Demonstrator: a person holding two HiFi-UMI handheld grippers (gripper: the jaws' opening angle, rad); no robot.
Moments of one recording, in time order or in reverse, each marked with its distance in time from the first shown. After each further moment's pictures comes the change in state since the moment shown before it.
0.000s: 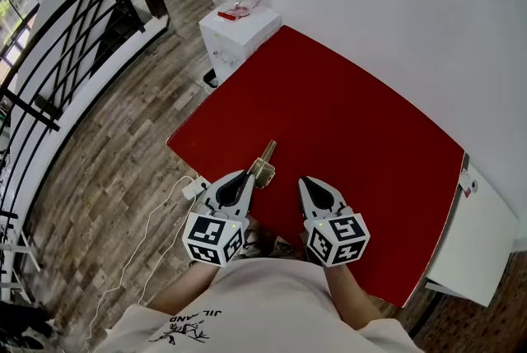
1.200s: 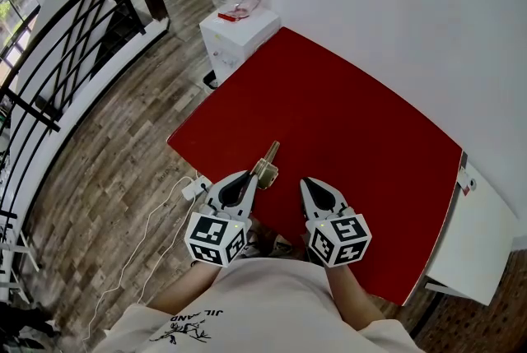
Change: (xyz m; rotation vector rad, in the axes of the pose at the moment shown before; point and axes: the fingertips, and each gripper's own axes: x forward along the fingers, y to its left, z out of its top) left arm -0.010 -0.017 -0.001 0.002 -0.011 -0.018; right arm -0.018 0.004 -0.003 -0.007 -0.007 -0.001
